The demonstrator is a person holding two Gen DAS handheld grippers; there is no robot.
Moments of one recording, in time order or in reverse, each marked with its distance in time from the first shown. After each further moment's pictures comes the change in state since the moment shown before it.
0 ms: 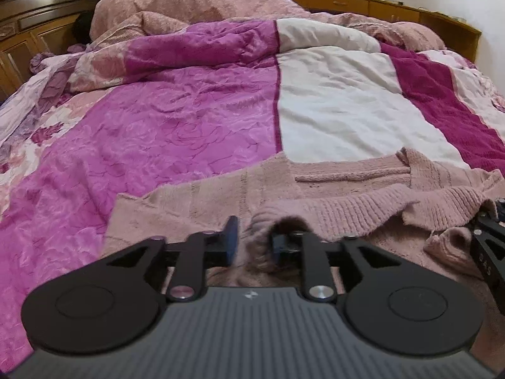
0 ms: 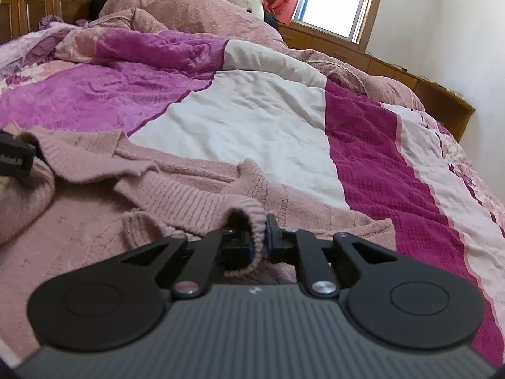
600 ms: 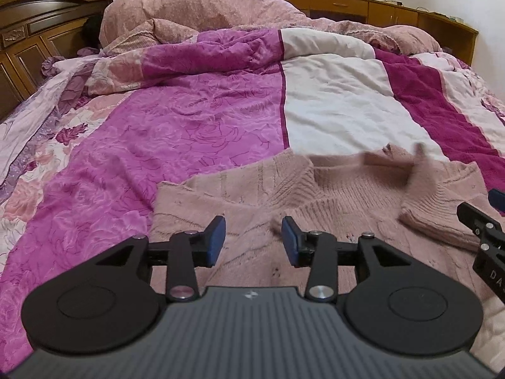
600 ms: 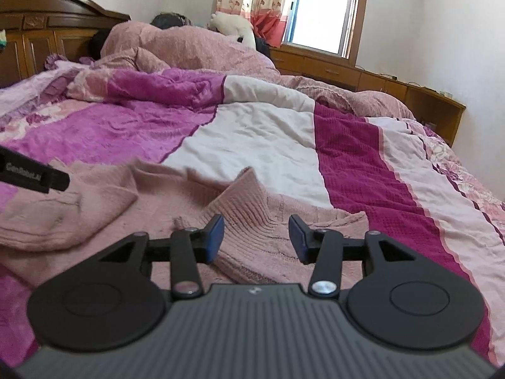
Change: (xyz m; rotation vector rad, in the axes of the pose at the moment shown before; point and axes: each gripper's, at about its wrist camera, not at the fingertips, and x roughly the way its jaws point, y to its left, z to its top) left arm -0.079 0.014 -0.014 0.008 -0.007 -0.001; right arm -0.080 -0.002 -0.008 0.084 -0.096 0.022
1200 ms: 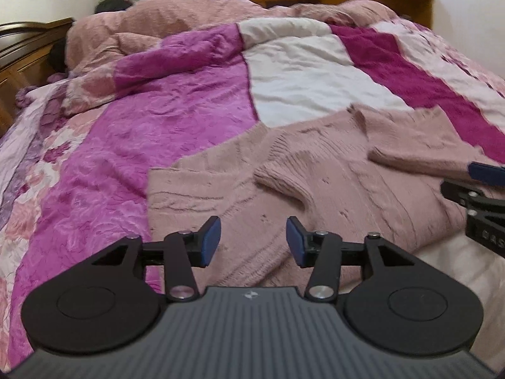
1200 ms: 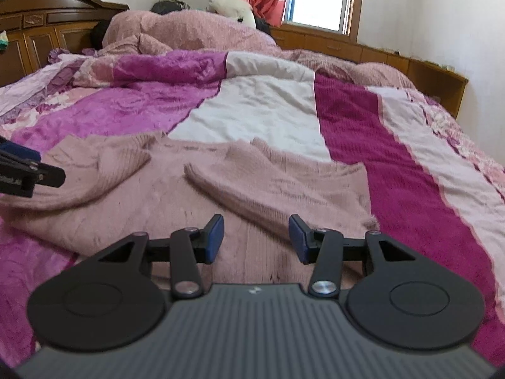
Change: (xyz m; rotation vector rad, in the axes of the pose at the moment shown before) left arm -0.028 -0.006 -0.039 0.193 0.016 -0.079; right arm -0.021 -0.003 -0.034 0.045 0.092 0.028
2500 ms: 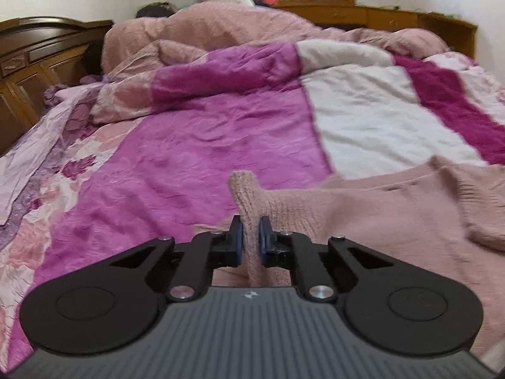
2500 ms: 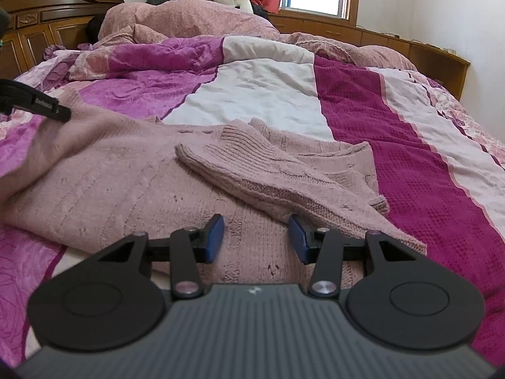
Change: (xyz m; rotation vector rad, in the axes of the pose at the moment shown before) left arm 0.082 0.070 0.050 -0.117 -0.075 0.146; right arm 0.017 -0.007 -0.006 0.029 0.042 0.015
